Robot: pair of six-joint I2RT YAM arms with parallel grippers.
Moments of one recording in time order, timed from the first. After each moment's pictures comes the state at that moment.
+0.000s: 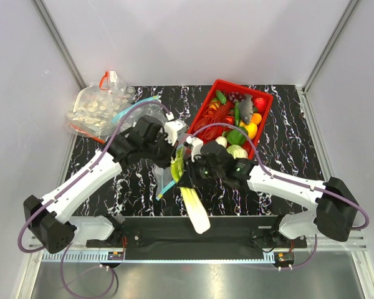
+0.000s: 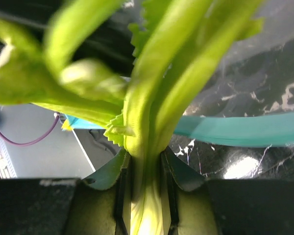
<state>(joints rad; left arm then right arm) -0.69 1.24 1.20 -0.78 0.29 -0.05 0.96 1.36 0.93 -0.15 -0.29 0.52</state>
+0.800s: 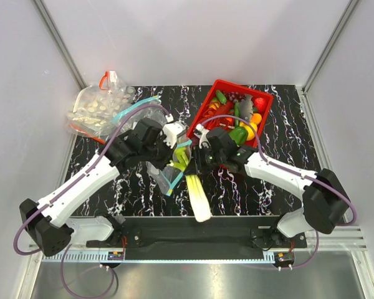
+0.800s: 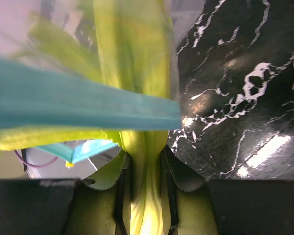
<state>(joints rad) -0.72 1.20 1.20 -0.81 0.18 0.01 0.80 1.46 0.99 -0.23 -0.39 0.61</state>
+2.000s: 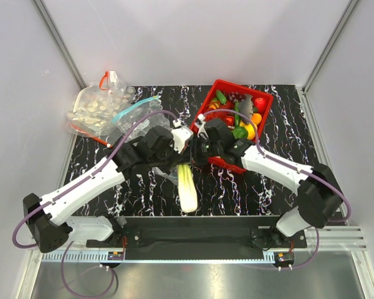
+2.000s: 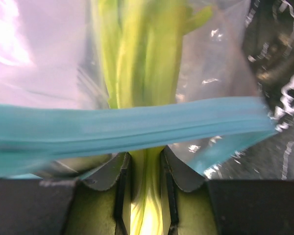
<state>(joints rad) -0.85 1.21 1.19 -0.78 -0.04 -0.06 0.76 1.51 1.08 -0.19 -0.43 0.86</state>
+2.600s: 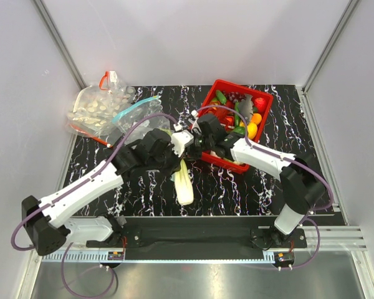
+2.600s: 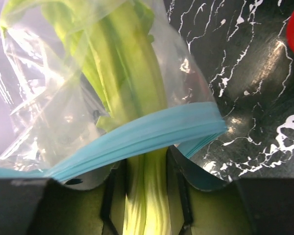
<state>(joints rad) -0.85 1.17 1.10 -0.69 0.10 -0.06 0.73 1.69 1.21 -0.15 -0.46 0.85</state>
